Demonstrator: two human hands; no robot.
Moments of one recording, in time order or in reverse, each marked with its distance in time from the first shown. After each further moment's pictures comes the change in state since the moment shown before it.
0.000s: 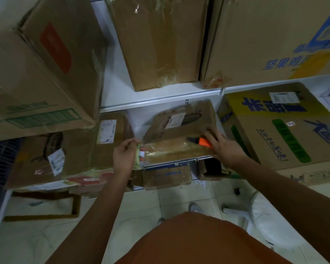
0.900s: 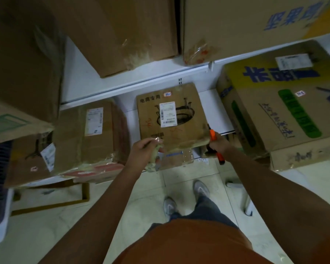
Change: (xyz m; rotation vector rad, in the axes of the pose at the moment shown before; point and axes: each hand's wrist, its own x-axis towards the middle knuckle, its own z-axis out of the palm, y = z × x) left_hand -0.013 -0.021 0.065 0.135 -0.343 -0.180; right_hand 0.014 0.009 0.110 1.142 -0.317 0.747
